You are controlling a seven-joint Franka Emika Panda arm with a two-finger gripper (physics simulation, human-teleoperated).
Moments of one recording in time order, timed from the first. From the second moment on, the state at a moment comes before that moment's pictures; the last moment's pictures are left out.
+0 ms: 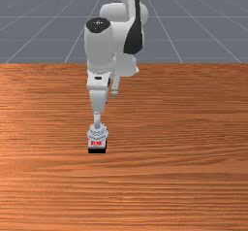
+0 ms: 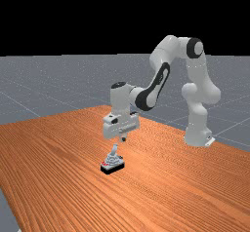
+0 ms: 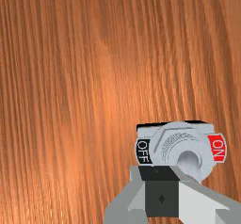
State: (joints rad) arm -0.07 0.34 -0.06 -2.07 0.00 2.31 -0.83
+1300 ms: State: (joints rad) arm -0.11 0.40 -0.04 -2.00 0.07 2.42 -0.89
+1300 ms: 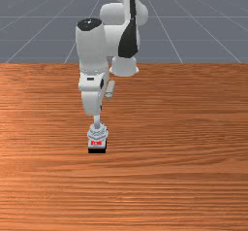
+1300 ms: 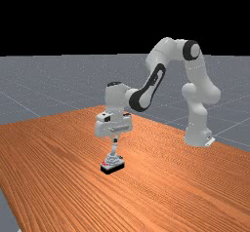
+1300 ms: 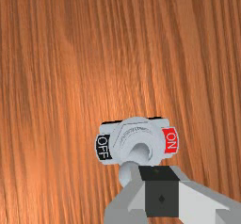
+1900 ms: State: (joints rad) arm -0.04 0.40 -0.04 -1.98 0.02 2.32 -0.78
